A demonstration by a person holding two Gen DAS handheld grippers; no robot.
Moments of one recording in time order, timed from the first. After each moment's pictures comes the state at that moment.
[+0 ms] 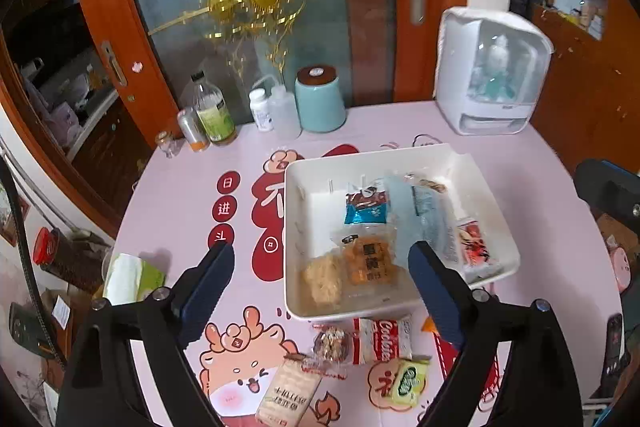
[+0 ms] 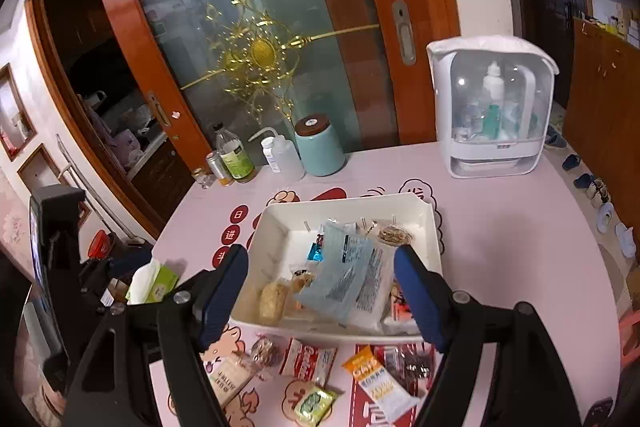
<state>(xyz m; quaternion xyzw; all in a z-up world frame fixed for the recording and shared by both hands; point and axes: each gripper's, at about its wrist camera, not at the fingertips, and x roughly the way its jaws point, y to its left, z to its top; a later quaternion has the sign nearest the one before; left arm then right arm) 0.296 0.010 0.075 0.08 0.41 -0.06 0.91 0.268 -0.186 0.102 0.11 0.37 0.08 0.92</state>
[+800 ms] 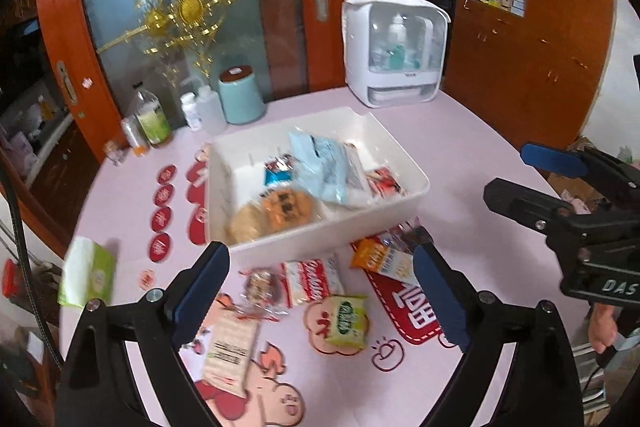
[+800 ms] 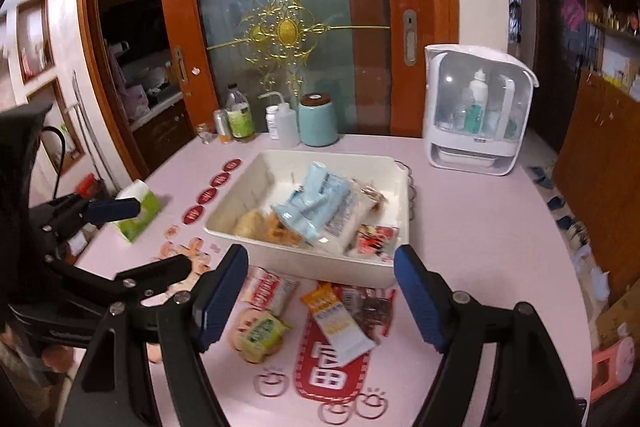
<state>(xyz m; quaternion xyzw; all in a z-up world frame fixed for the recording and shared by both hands) 0.180 -0.022 0.032 0.09 0.38 -0.18 0.90 0.161 -0.195 0.041 0.00 0.34 0.09 0.94</state>
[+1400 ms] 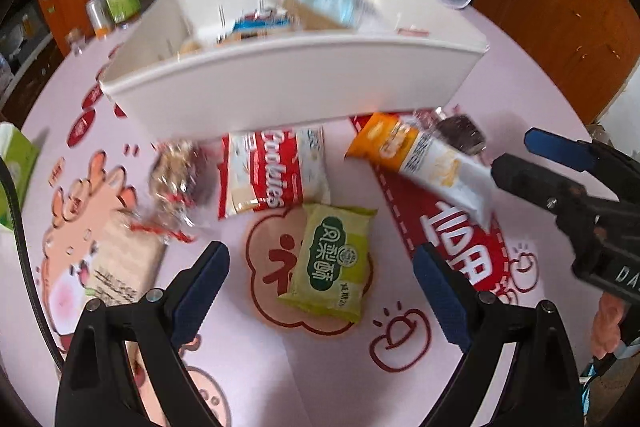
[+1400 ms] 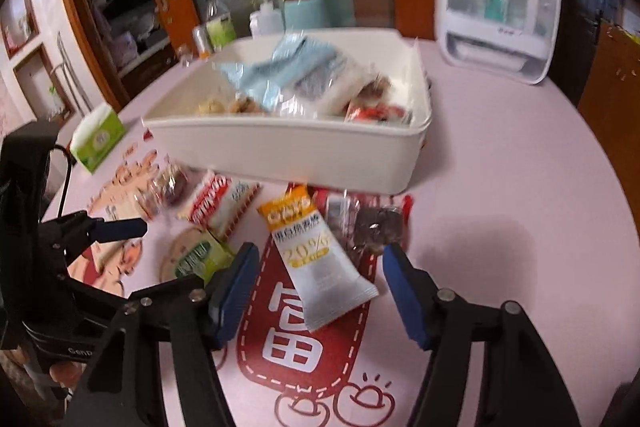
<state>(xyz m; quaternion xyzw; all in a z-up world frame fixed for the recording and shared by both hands) 0.210 -0.046 -0.151 0.05 0.51 -0.15 0.84 0.197 -0.209 -0.114 0.01 0.45 0.11 0.89</state>
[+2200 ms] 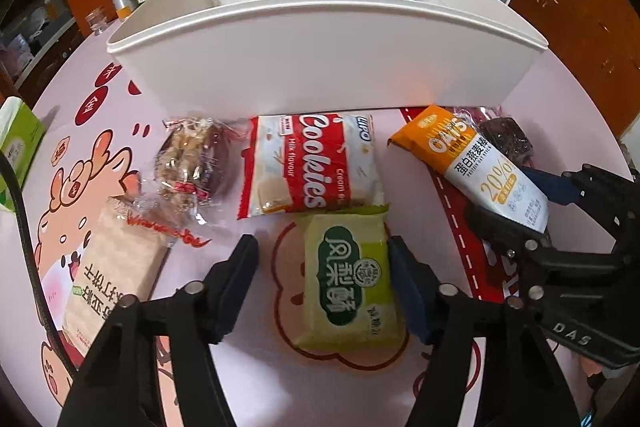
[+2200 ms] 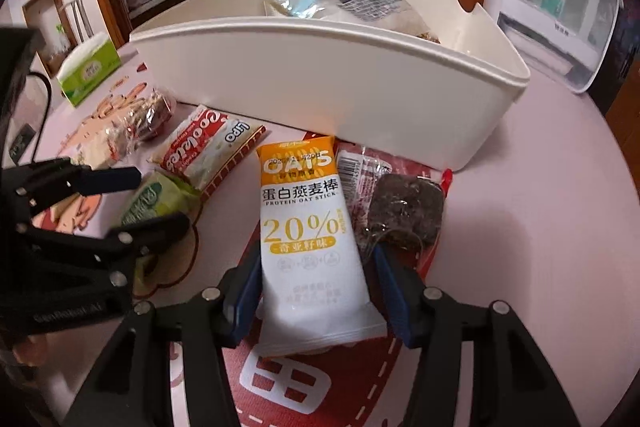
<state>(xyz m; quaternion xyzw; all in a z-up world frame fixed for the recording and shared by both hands) 0.226 -0.032 -0.182 0.04 0.51 -0.10 0.86 0.218 -0.176 -0.169 -0.07 0.48 0.14 0.86</state>
